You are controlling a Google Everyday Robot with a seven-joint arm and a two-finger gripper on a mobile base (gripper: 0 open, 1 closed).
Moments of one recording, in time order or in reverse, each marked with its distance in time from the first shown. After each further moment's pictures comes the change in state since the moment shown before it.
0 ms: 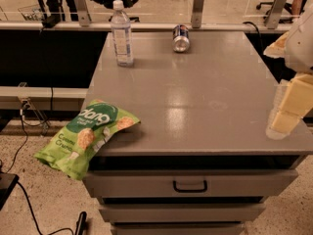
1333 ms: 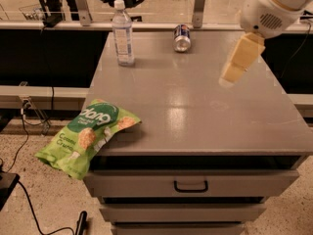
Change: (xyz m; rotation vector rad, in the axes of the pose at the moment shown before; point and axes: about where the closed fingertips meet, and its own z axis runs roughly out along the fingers) arm -0.065 -0.100 0.024 0.098 -0.108 0.042
